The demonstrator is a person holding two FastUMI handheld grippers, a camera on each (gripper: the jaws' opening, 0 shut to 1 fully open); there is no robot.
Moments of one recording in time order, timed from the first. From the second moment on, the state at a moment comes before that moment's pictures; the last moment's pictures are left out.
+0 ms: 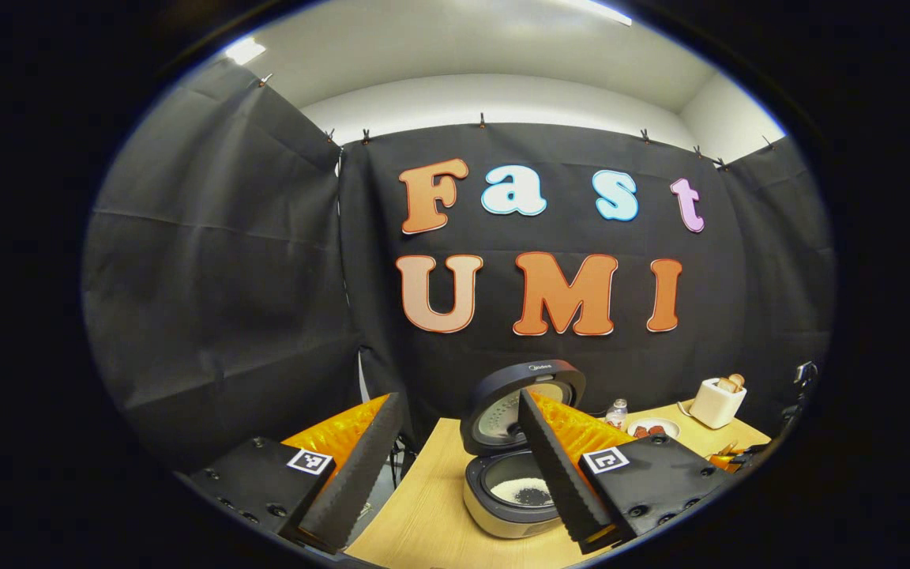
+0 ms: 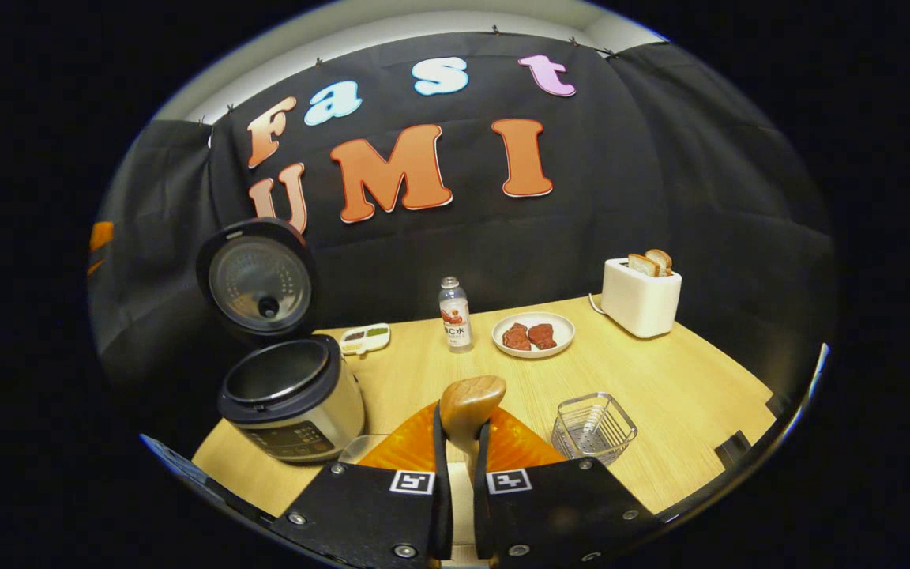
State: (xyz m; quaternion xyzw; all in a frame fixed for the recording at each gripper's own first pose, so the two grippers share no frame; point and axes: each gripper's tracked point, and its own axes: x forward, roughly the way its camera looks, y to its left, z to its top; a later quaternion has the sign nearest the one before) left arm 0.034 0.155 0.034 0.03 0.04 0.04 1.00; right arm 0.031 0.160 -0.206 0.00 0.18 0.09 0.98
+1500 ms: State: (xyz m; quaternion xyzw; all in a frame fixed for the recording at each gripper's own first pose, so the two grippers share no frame) left arm 0.040 0.170 0.015 0.00 0.05 0.01 1.00; right arm 0.008 0.146 -0.264 0.53 0.27 0.00 0.80
